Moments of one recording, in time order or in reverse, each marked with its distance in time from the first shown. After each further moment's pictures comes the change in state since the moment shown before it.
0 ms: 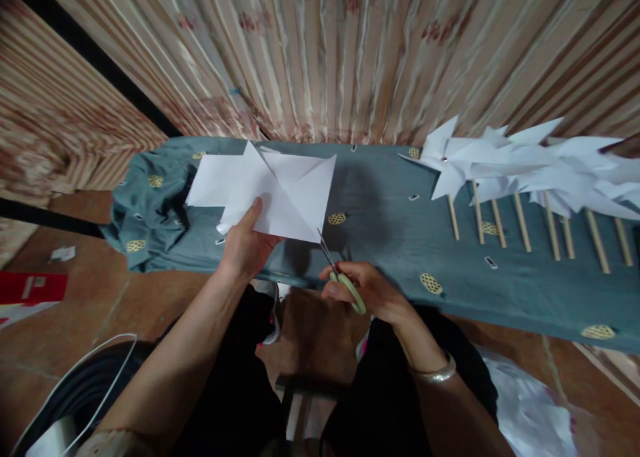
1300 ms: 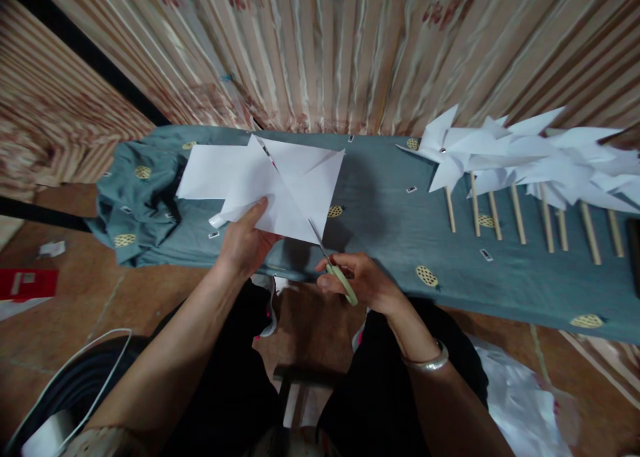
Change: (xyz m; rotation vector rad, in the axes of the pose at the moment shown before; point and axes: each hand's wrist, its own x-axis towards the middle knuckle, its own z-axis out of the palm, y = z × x) left_hand -0.001 -0.011 -0.004 0.121 -0.102 0.044; right_hand 0.004 0.004 -0.002 -0.051 0.048 -0.014
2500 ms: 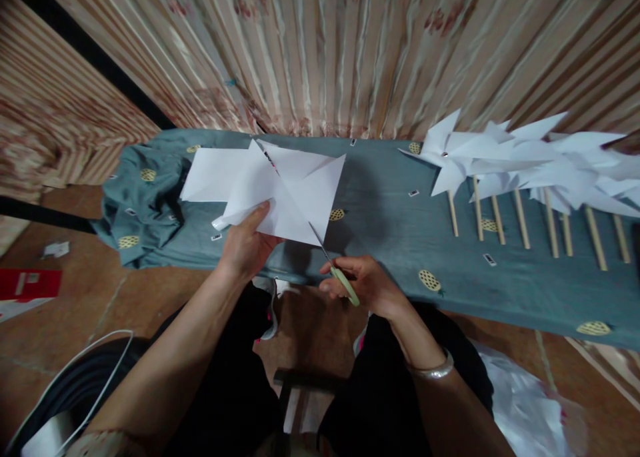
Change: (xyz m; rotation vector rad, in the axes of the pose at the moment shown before) left_hand -0.001 0.002 0.000 -0.030 0.021 -0.002; right_hand -0.001 -0.005 0.005 0.174 0.078 0.127
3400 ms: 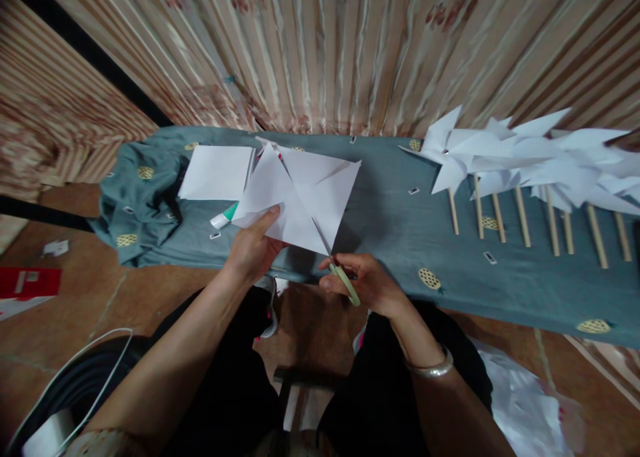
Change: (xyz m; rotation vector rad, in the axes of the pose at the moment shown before) left_hand -0.006 -0.007 0.005 0.032 -0.033 -0.069; right_hand -0.001 0.000 -0.004 -0.164 -0.032 -0.127
